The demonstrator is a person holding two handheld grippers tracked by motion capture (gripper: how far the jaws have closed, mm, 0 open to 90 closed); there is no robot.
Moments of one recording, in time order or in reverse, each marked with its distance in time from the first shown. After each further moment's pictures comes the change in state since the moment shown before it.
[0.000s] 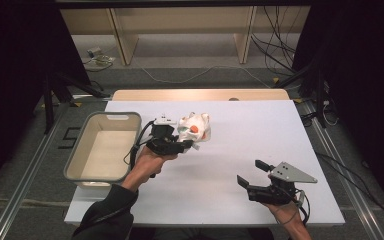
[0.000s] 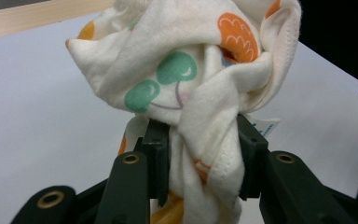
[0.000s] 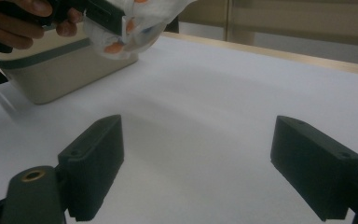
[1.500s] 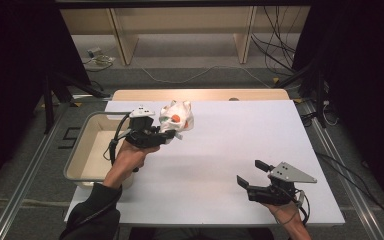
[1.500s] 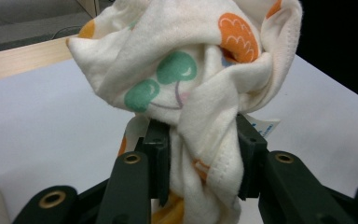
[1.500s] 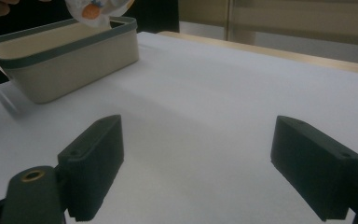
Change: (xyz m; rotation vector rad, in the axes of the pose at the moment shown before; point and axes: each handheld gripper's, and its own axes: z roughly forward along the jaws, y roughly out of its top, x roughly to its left) left arm 0.021 0.009 -0.047 -0.080 0.070 -0.016; right arm 0.001 0.000 0.000 0.001 0.003 0.000
